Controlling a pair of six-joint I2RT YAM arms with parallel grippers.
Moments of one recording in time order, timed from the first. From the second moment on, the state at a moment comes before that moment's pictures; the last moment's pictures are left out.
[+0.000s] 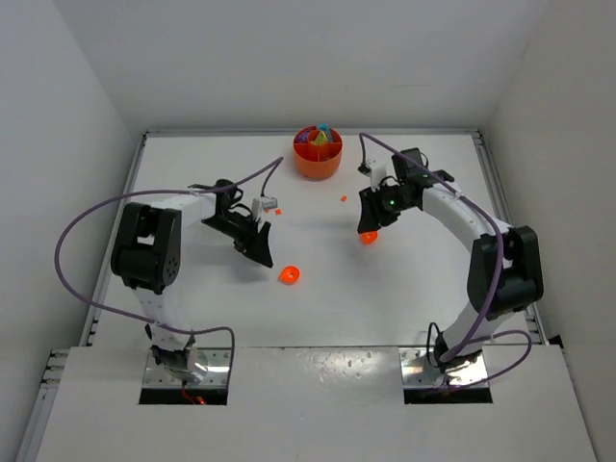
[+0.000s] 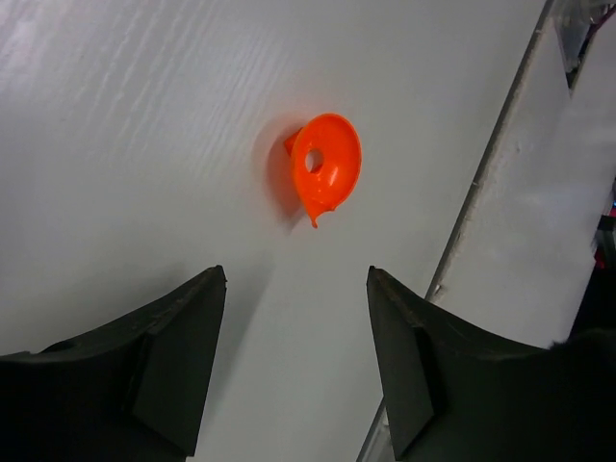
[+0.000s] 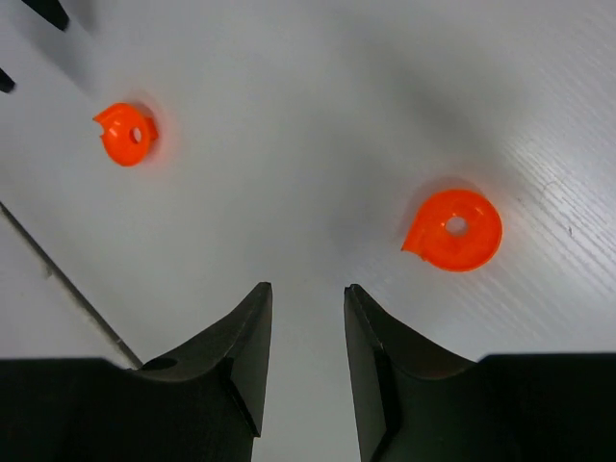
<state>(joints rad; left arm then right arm) -0.17 1.83 1.14 -0.79 0.87 0.52 0.25 1.67 1.20 -0.63 -0.54 -0.22</state>
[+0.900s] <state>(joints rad) -0.32 2.01 1.17 -0.59 0.93 0.35 -0.10 1.87 1.26 -0.64 -0.81 0.04</state>
